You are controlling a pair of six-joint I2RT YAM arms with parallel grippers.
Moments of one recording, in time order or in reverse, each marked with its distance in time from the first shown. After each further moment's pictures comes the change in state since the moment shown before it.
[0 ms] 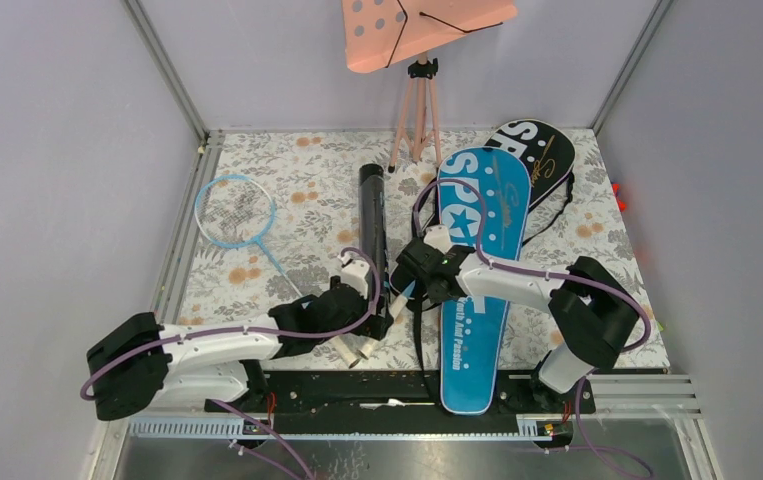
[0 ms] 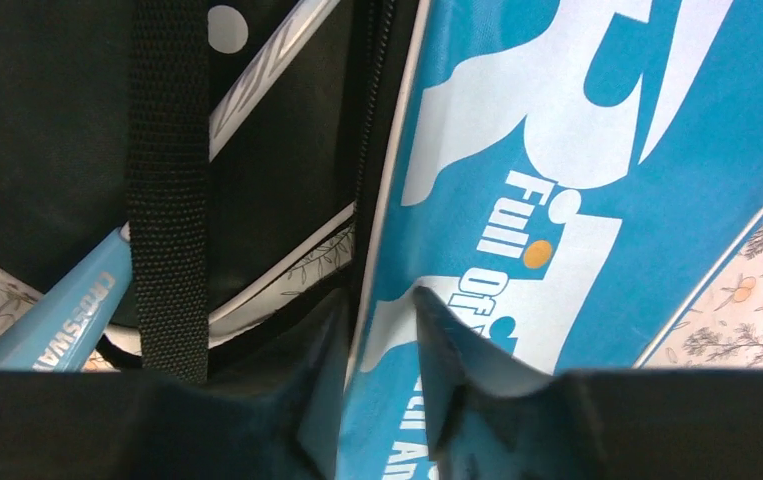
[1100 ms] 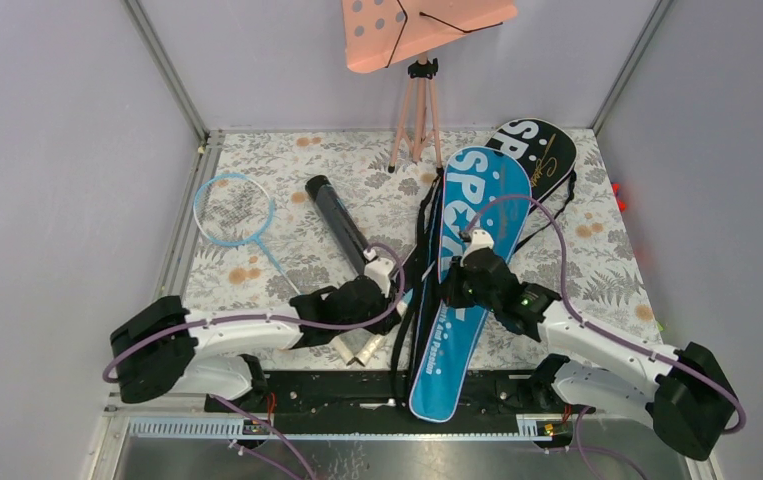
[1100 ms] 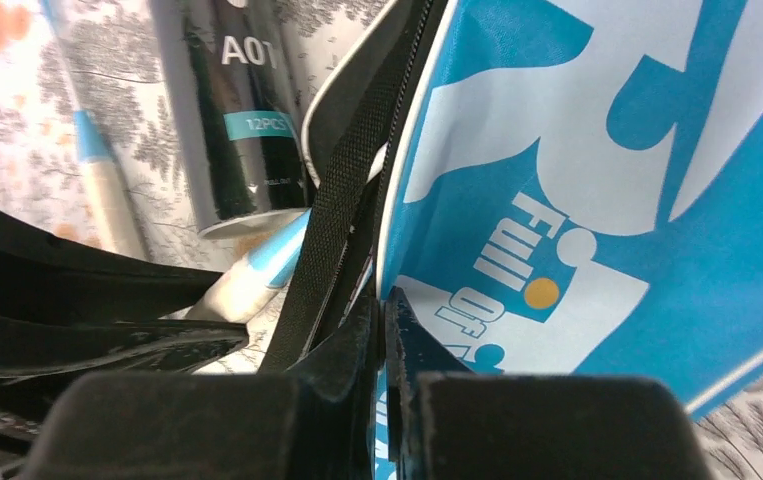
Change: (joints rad) left arm -0.018 0.188 0.134 0.016 0.125 0.047; right arm -0.094 -0.581 -0.384 0.394 -0.342 0.028
